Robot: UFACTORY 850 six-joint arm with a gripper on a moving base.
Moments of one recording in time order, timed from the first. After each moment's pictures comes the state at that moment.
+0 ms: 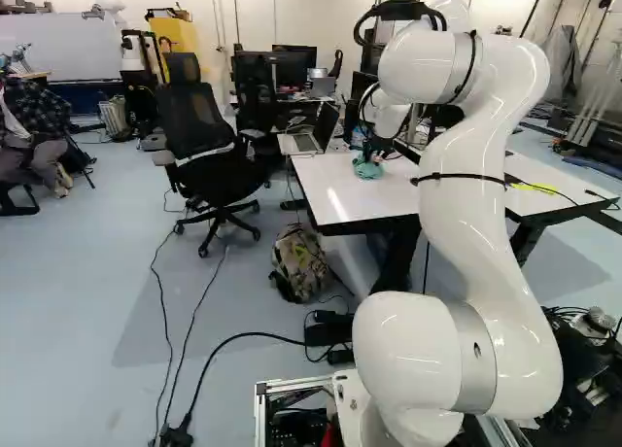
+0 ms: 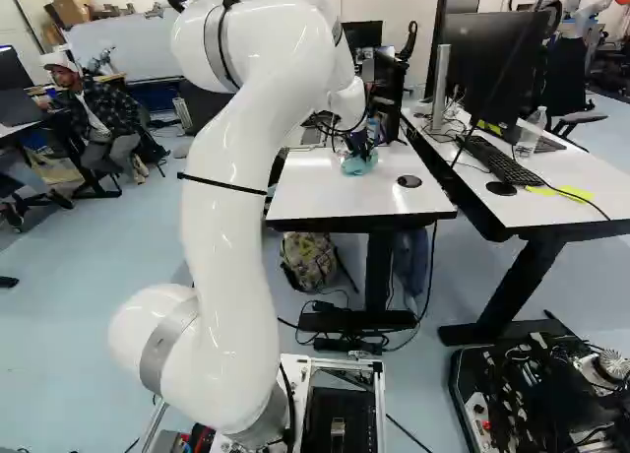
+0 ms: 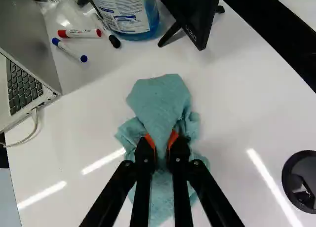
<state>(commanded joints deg) -16.7 -39.3 -87.4 11.9 -14.6 0.0</state>
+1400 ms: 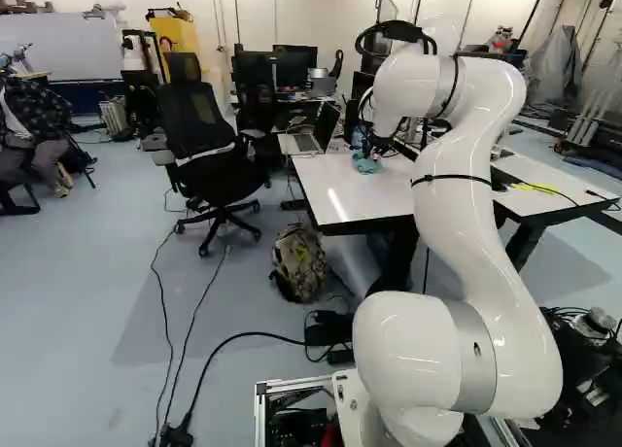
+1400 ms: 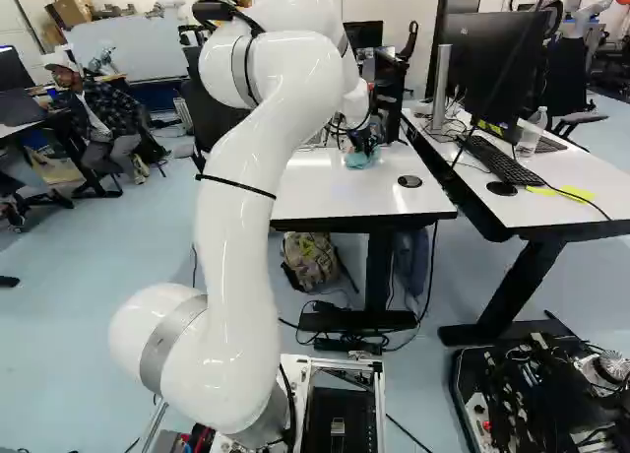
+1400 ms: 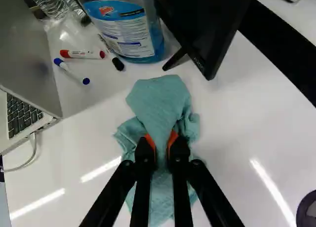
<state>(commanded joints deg) -17.6 -45.9 -97.1 11.9 -14.8 0.0</state>
